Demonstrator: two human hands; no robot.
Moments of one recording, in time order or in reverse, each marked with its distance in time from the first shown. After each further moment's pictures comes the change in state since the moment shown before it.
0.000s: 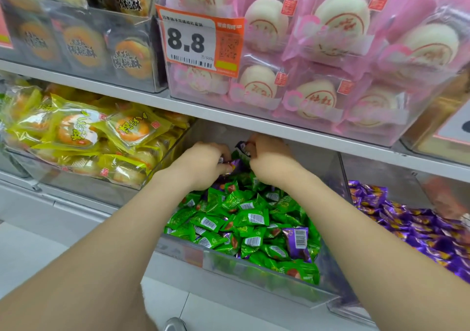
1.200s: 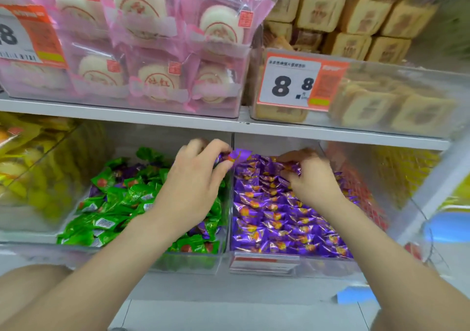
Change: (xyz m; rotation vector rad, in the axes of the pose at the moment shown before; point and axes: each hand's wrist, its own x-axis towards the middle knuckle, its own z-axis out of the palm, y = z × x) left_hand -0.051 0.195 0.066 -0.214 0.292 0.309; right_hand -0.152 0.246 -0.042 0.143 0.369 0.162
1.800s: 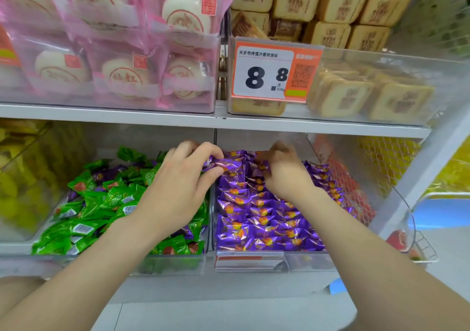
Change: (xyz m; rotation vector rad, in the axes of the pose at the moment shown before) left_hand 0.001 0.007 0.008 0.025 -0.075 0.061; right_hand 0.018 0.016 0.034 -0.232 -0.115 -0.028
